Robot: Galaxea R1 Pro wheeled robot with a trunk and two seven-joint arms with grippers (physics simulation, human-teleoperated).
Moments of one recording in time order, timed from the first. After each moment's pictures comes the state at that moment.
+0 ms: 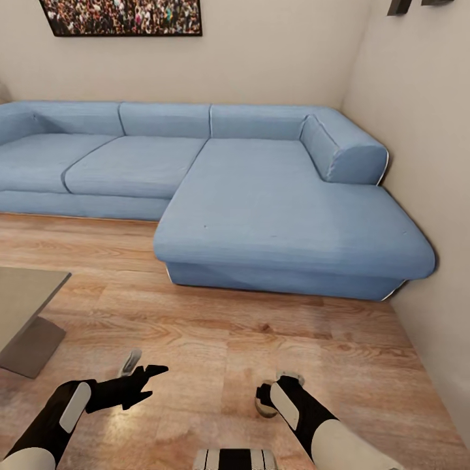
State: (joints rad) left arm -0.50 0.18 0.28 -0.70 0.48 0.96 -0.55; right arm -0.64 0.17 0.28 -0.40 -0.57 0.42 -0.41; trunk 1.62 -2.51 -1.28
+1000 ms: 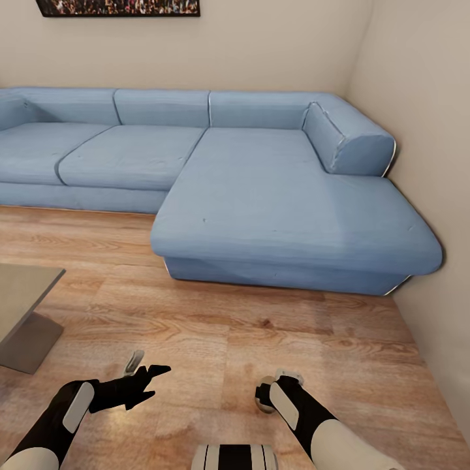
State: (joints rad) left arm -0.50 0.16 0.28 -0.70 0.48 0.95 -0.55; right arm -0.64 0.17 0.28 -0.40 -0.56 0.42 -0.41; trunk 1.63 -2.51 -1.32
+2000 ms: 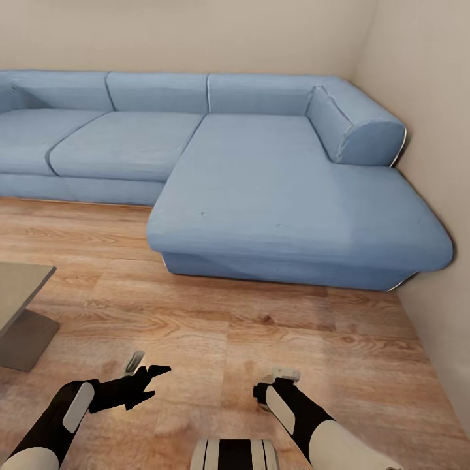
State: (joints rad) left arm -0.50 0.16 0.28 -0.70 0.48 0.96 -0.55; right arm -0.64 0.17 0.38 -0.40 -0.57 0.37 -0.41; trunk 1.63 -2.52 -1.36
